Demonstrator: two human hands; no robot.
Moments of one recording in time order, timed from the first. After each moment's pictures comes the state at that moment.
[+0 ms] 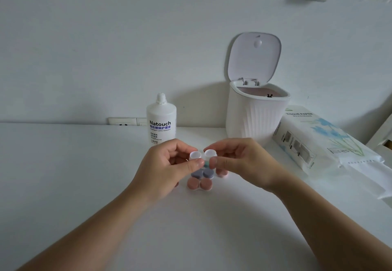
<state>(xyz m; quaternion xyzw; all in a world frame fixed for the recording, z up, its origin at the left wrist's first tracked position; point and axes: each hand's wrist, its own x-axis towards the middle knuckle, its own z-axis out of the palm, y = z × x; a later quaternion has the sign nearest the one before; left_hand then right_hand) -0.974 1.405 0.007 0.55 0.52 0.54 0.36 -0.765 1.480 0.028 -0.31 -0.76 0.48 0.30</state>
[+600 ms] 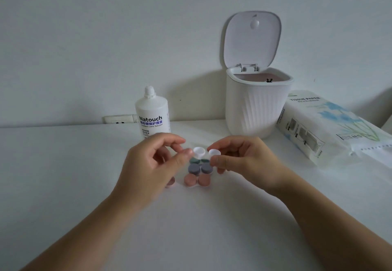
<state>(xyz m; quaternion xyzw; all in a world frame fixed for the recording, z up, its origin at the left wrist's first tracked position) -0.978 1.404 -0.001 0.58 0.52 0.58 0.22 -0.758 1.479 0.005 -0.30 -0.69 0.54 0.37</state>
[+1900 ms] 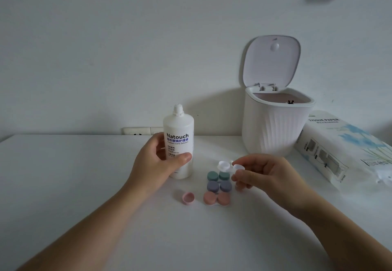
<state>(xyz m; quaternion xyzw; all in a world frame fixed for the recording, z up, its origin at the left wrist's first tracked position) -1.033 1.448 -0.010 0.53 0.59 0.55 0.25 -0.759 1.481 0.010 -0.35 -0.69 0.52 0.37</state>
